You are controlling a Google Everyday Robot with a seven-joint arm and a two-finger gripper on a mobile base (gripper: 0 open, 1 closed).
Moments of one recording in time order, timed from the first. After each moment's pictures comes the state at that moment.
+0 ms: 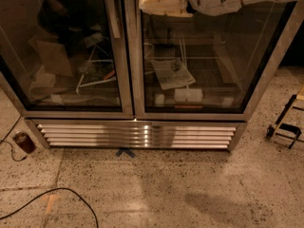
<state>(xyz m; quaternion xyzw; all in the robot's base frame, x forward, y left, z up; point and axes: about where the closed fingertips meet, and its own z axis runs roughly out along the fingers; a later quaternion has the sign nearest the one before) 0.523 -0.009 1.093 -0.81 -0.12 -0.31 0.49</state>
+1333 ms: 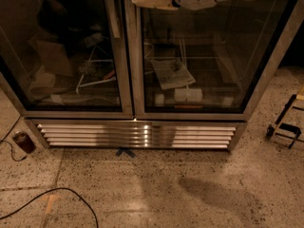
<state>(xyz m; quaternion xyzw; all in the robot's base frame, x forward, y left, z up) 0.588 0.005 1.082 -0.80 -0.13 -0.35 0.47</state>
